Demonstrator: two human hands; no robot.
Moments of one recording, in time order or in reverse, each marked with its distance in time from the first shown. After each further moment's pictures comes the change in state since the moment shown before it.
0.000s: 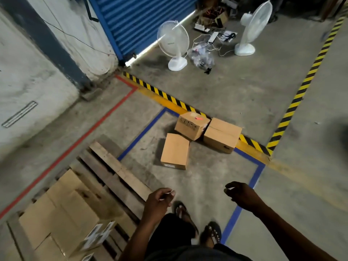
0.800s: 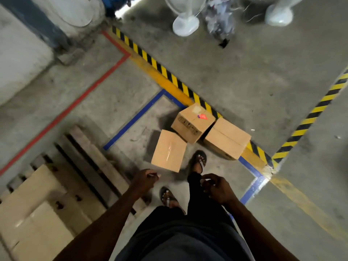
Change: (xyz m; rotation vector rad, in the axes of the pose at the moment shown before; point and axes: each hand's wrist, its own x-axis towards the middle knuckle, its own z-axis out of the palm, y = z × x) left_hand 0.348 0.112 -0.001 0.212 -0.169 -0.328; right_hand 0.268 -0.161 -0.068 0.211 -0.166 0.049
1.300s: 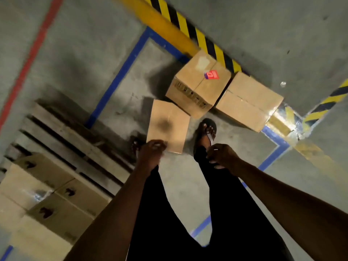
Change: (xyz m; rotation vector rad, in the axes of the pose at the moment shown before) left_hand 0.258 0.034 0.042 -0.134 -0.064 -0.271; right_hand 0.294 0.036 0.003 0.167 -0.161 0.618
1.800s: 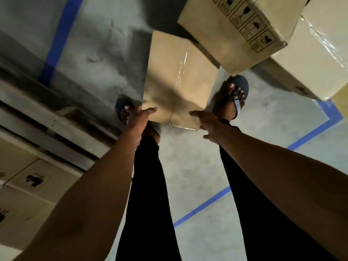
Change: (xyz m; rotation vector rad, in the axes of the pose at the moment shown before) left_hand 0.284 -0.147 -0.010 -0.055 0.104 -0.130; right_hand 0.269 0.012 0.171 0.190 -0.038 0.232
